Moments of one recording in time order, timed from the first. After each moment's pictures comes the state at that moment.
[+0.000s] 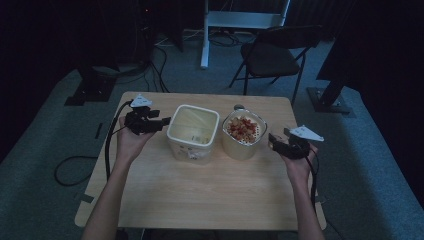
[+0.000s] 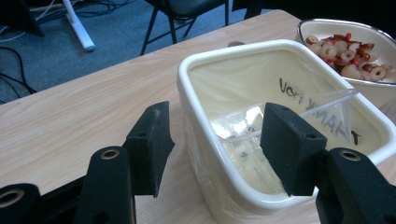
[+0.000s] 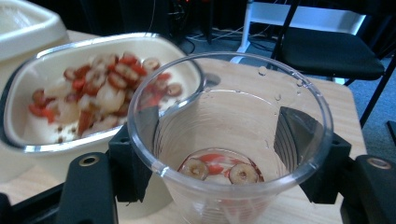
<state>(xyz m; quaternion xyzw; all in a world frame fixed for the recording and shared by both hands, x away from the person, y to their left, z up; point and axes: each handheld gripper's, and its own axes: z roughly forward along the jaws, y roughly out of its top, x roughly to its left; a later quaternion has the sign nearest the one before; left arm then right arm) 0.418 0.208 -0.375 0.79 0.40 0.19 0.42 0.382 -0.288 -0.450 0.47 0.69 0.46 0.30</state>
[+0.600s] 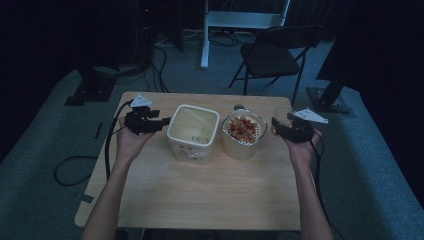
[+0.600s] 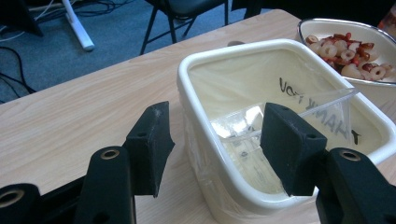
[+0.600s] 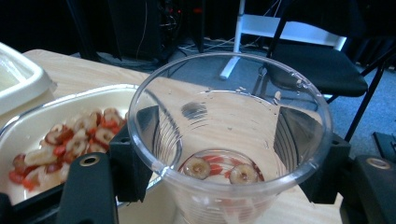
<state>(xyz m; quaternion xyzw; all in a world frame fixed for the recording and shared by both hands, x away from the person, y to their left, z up) 0.419 0.208 -0.375 0.79 0.40 0.19 0.42 0.412 -0.290 -0.409 0.47 0.68 0.46 0.32</state>
